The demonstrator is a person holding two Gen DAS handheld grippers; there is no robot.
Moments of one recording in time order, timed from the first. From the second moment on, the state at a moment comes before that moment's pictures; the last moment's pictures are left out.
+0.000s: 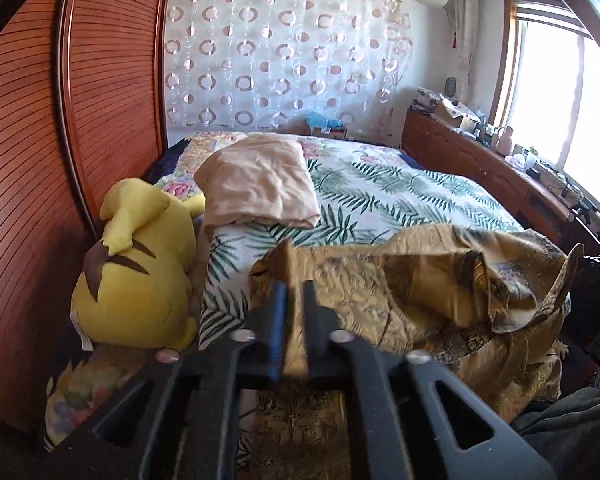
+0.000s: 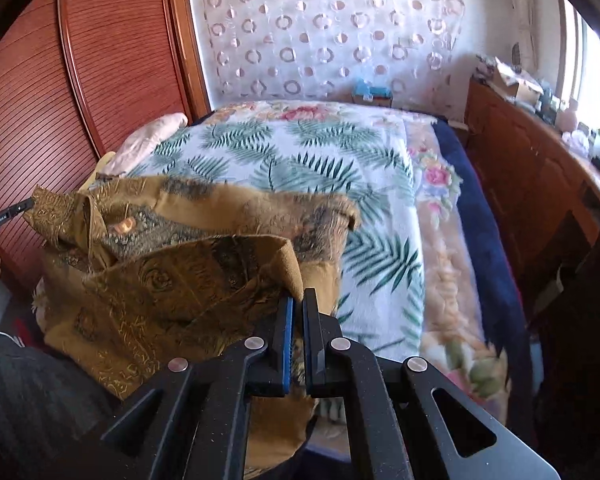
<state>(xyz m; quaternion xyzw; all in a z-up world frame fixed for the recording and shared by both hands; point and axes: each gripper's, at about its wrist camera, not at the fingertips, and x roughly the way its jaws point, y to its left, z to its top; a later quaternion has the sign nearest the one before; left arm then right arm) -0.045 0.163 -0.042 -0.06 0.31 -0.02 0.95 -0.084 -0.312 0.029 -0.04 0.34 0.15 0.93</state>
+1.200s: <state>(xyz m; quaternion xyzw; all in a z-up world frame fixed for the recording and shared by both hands) 0.087 0.163 -0.121 -0.01 0.47 -0.01 0.88 0.050 -0.293 -0.023 -0.03 0.41 0.13 0.90</state>
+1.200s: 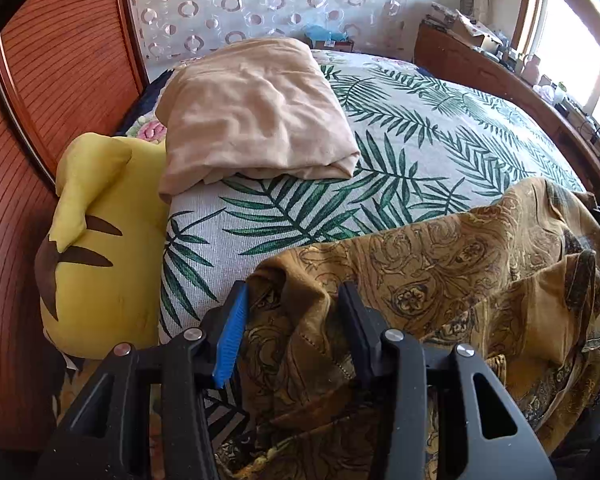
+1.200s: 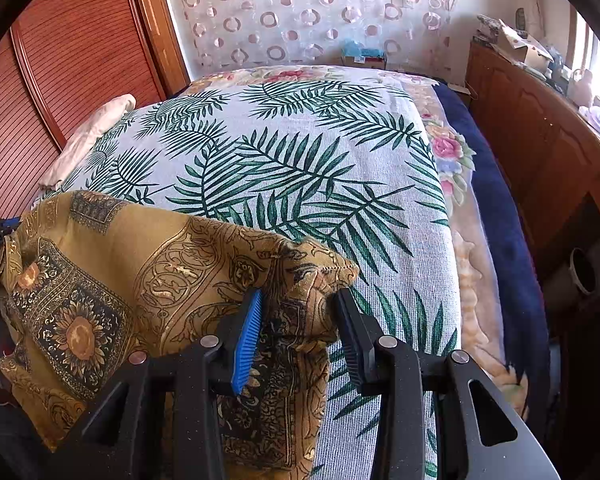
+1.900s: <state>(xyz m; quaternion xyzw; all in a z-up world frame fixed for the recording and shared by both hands) 0.083 0.169 -0.123 0.00 0.47 0.01 0.88 0.053 -0.291 -0.033 -0.05 0.39 0.11 0.92</state>
